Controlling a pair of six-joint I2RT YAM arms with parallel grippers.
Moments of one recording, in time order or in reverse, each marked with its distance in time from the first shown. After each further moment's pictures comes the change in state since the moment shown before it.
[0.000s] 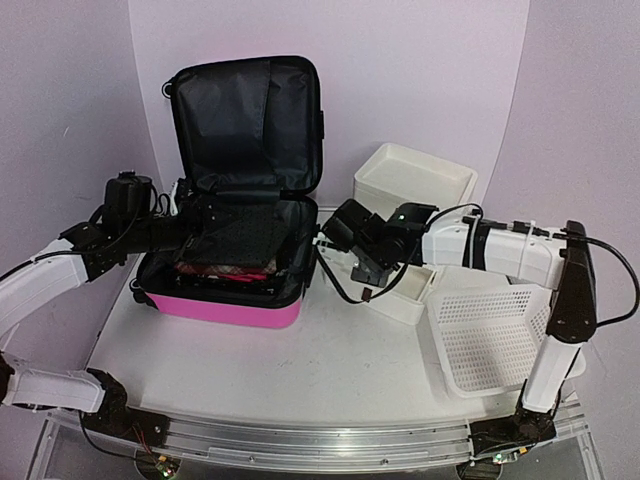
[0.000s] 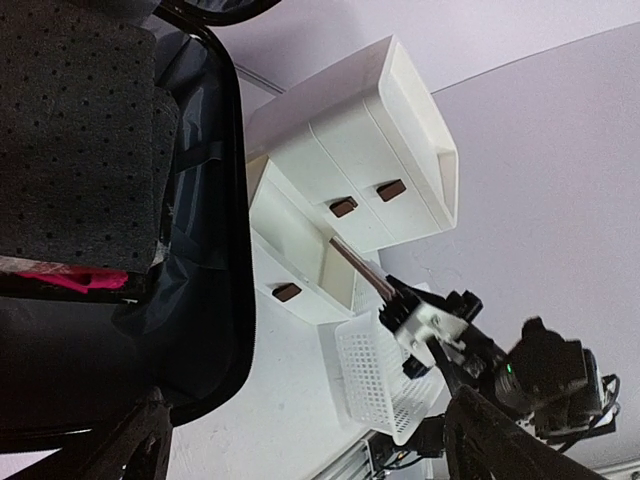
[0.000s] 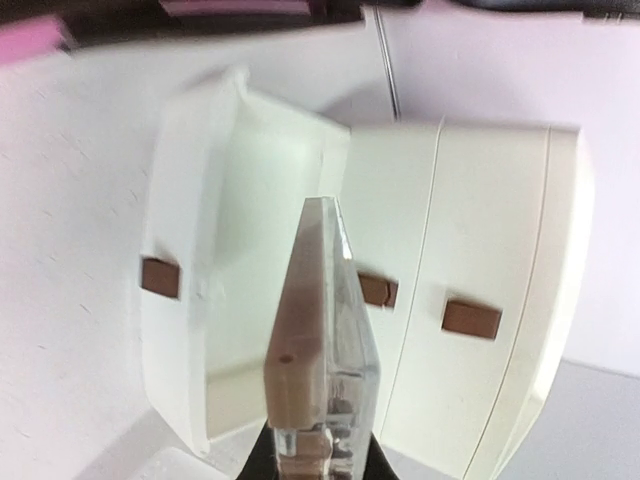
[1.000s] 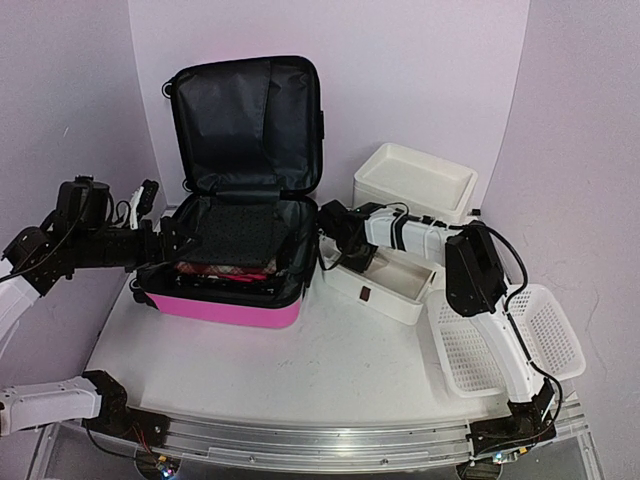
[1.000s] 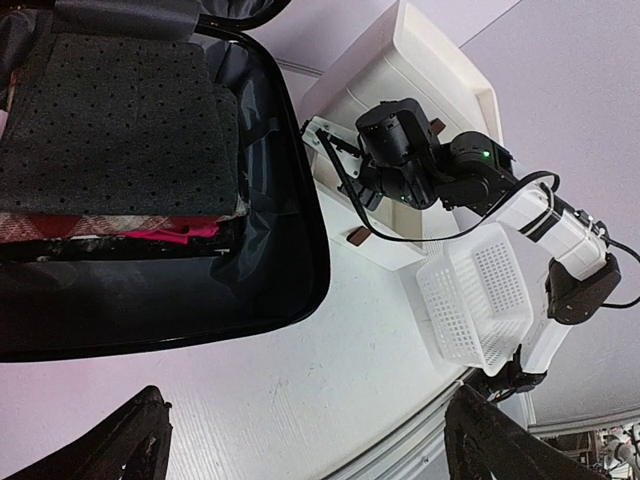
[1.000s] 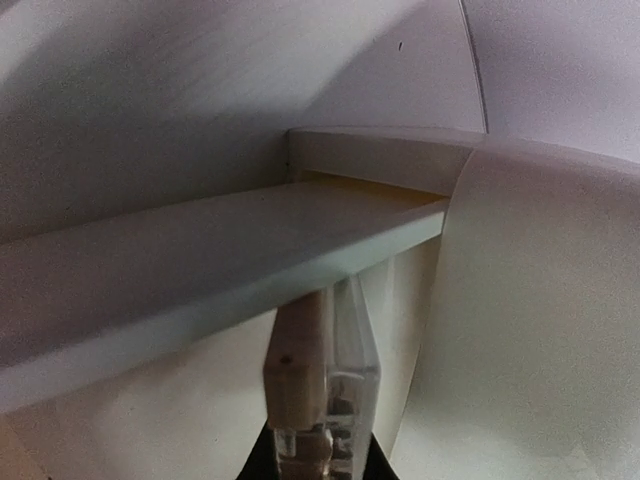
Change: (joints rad) left arm 0.000 -0.260 0.091 -0.486 -0.108 0.336; right arm -0.262 0.648 0.580 -0.069 -0.059 0.068
